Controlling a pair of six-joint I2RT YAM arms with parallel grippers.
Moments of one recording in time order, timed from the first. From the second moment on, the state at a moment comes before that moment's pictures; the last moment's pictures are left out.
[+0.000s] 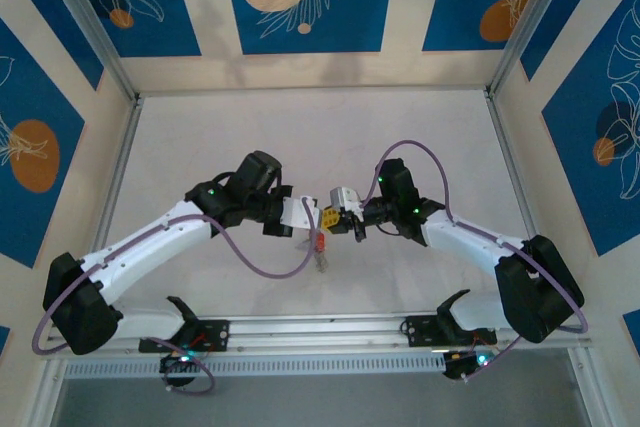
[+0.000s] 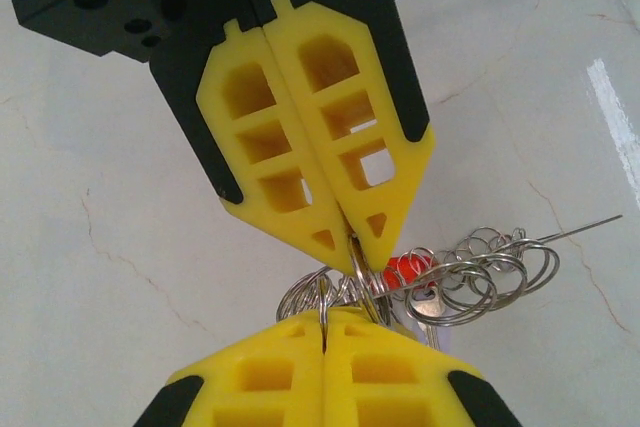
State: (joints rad) left arm -0.77 1.27 1.05 -0.61 0.38 0.97; right arm 0.57 1.31 0.66 0.11 -1.00 -0.57
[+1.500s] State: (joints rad) left arm -0.76 1.15 0.97 -0.59 0.38 1.12; right arm 0.59 1.32 0.68 0.02 -1.08 -0.60
